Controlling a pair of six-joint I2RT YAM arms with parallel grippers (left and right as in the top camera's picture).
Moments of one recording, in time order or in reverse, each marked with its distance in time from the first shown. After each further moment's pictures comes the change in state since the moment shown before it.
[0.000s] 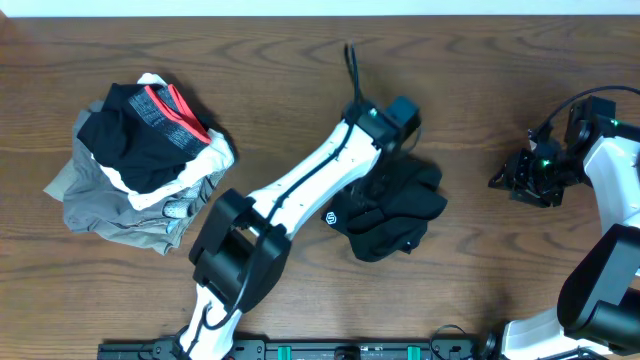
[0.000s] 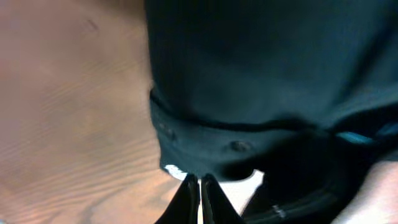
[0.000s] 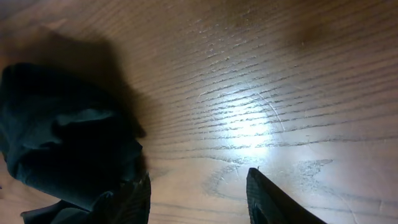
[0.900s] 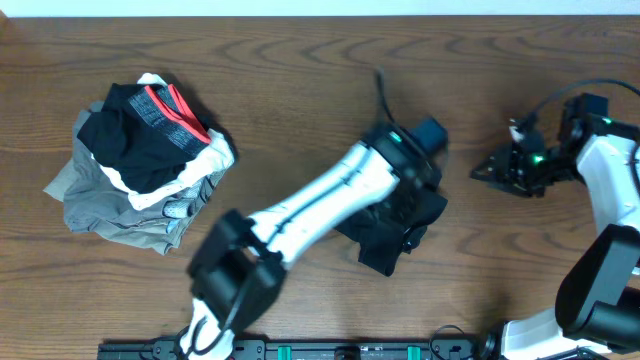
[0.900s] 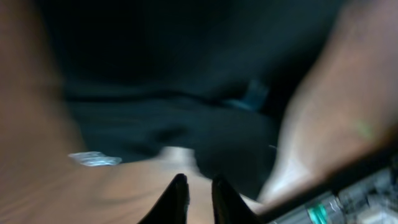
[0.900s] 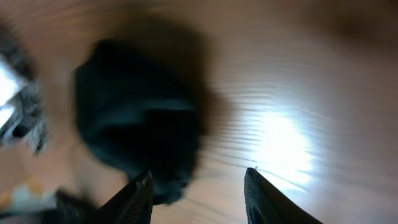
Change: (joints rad) left arm -0.051 -0.093 0.052 0.005 0.137 -0.020; right arm 0.071 0.000 0.000 0.024 -0.260 -0.136
